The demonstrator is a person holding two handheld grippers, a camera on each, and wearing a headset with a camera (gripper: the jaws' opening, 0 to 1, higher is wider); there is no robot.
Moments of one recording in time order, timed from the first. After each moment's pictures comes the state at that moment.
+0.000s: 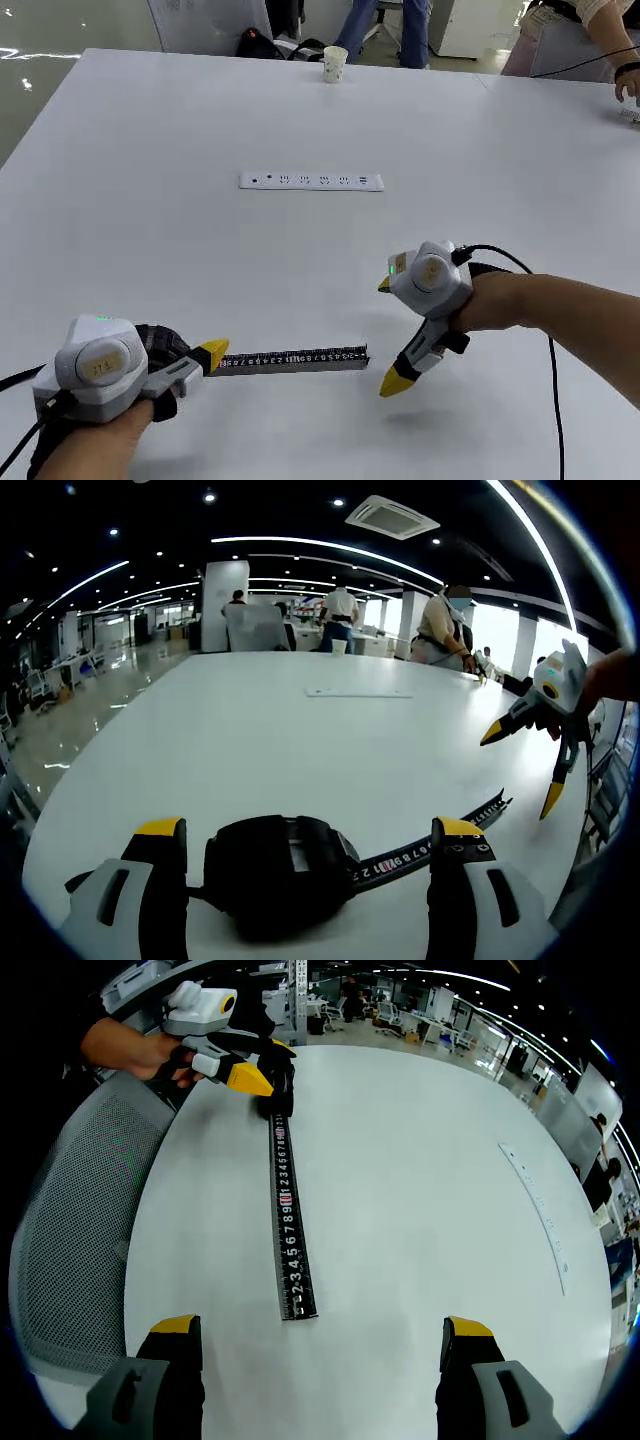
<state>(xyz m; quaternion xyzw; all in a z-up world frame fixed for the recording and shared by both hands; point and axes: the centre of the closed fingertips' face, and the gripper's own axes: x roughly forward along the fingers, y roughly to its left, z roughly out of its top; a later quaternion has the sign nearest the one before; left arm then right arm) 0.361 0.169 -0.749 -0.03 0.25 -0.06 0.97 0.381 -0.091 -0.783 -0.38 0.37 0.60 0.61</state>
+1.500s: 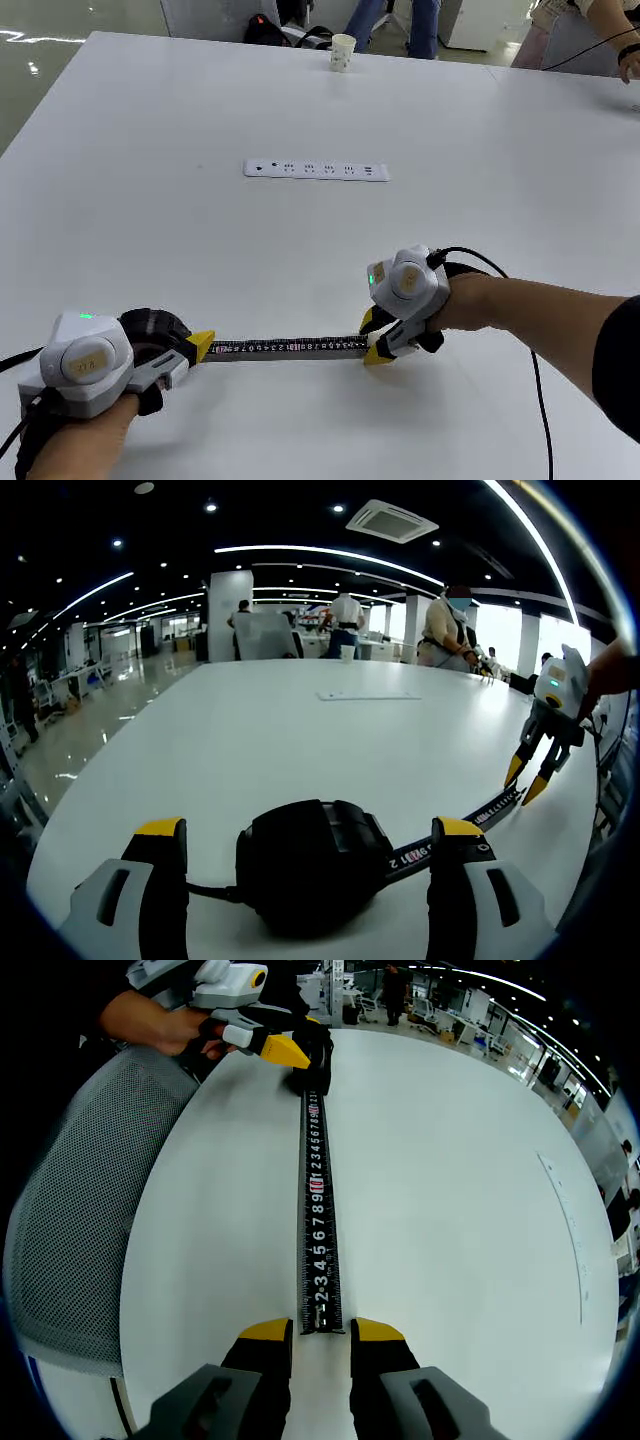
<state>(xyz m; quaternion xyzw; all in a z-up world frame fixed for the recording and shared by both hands) 0.356 0.187 -0.753 -0.01 0.22 -0.04 0.97 0.364 -0.087 -0.807 -0.40 0.37 0.63 0.55</state>
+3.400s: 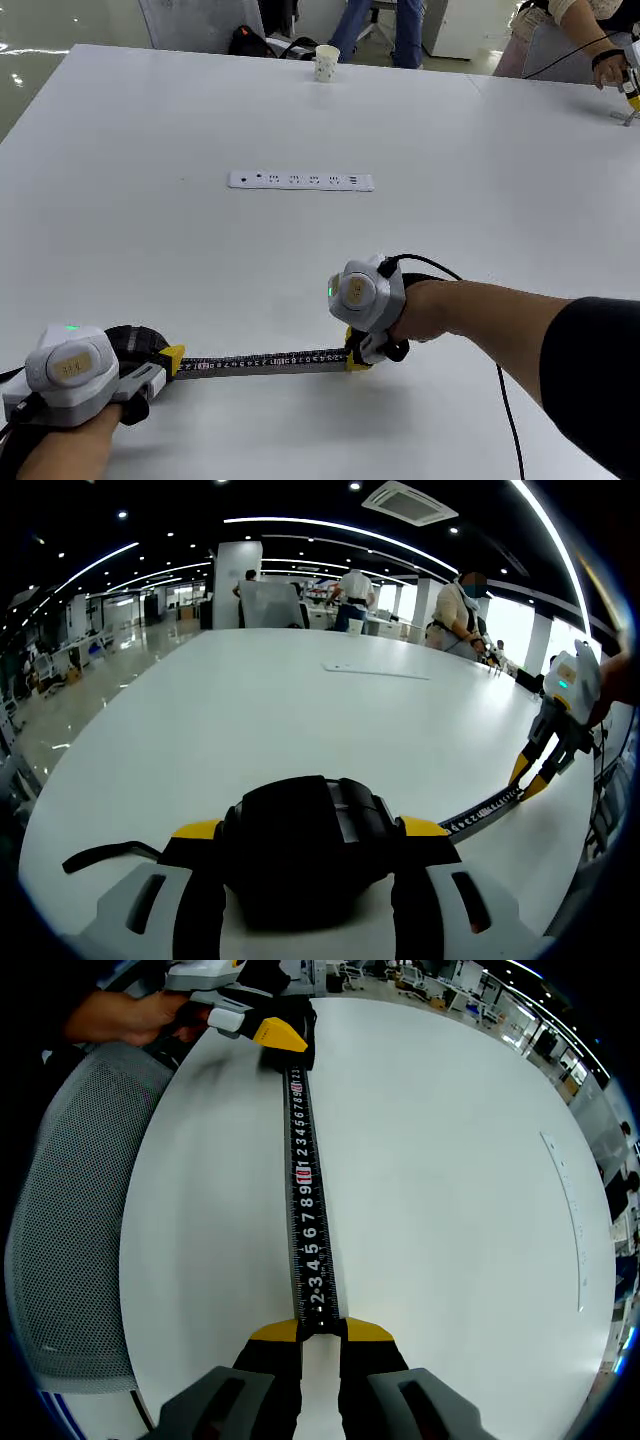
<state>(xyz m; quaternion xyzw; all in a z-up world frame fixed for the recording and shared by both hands) 0.350 0.181 -0.768 -0.04 0.29 -0.03 0.96 0.365 -0.085 -0.809 -0.44 0.43 0.58 0.54</state>
